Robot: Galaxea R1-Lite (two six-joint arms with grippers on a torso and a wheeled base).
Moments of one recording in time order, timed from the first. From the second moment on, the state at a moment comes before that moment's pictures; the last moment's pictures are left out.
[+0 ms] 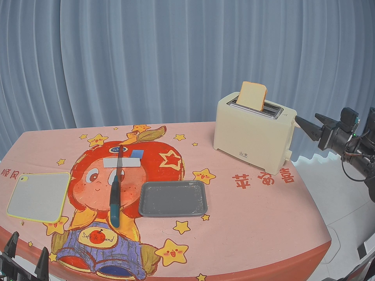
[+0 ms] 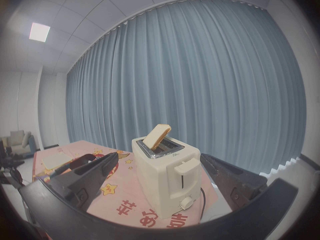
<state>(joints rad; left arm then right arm) -0.01 0.02 -0.02 0.00 0.00 0.00 0.14 1.57 -0.56 -0.98 0.27 0.10</state>
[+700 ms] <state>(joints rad) -0.01 0.02 -0.02 0.00 0.00 0.00 0.12 1.65 -0.76 -0.96 0.27 0.14</state>
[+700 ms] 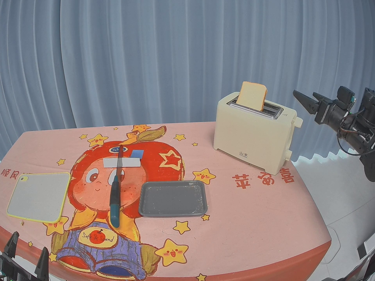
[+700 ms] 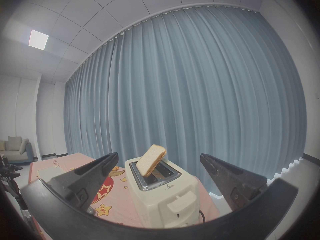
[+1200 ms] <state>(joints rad) -0.01 0.02 -0.02 0.00 0.00 0.00 0.13 1.71 -0.90 -0.76 0.27 0.08</state>
